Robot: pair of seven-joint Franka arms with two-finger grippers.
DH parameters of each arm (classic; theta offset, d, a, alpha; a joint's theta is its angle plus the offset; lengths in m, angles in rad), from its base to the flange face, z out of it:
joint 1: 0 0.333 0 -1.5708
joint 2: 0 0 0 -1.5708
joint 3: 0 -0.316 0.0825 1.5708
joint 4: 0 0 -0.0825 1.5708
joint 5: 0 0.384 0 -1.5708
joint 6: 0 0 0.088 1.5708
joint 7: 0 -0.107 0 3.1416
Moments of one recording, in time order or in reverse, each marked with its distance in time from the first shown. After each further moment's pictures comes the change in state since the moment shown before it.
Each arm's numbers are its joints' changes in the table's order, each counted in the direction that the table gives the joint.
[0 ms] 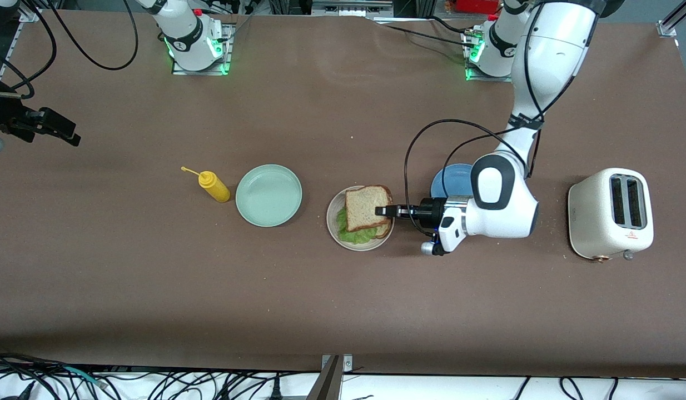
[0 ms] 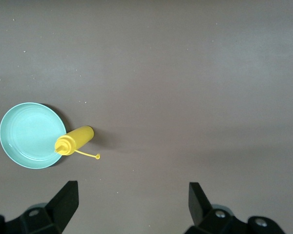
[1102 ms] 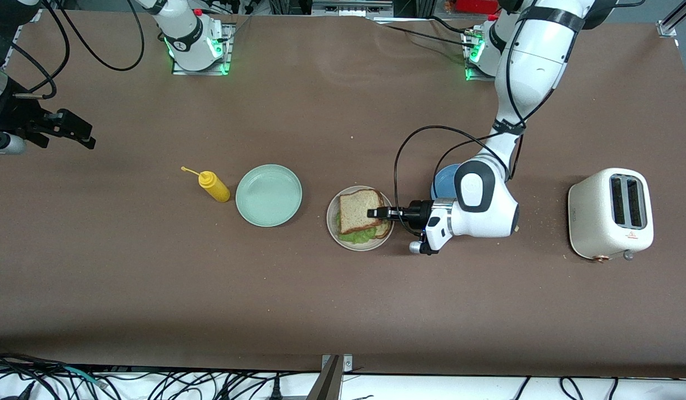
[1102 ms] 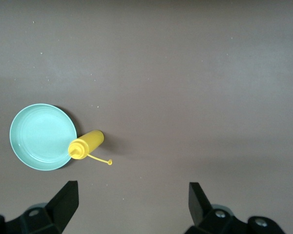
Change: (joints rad) left arm -0.036 0.063 0.000 -0.001 -0.034 -0.053 -0.099; right arm 0.035 0.009 -0.020 -0.005 0.001 -0.040 0.002
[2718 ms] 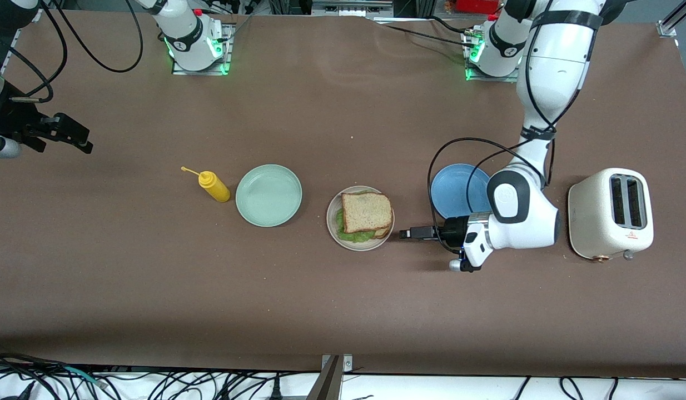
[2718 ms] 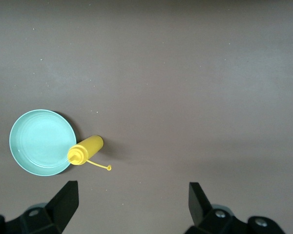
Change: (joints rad) left arm 0.026 -0.021 -0.145 -0.032 0.148 -0.006 0.041; right arm -0.001 0.009 0.004 -0.012 0.000 -0.010 -0.001
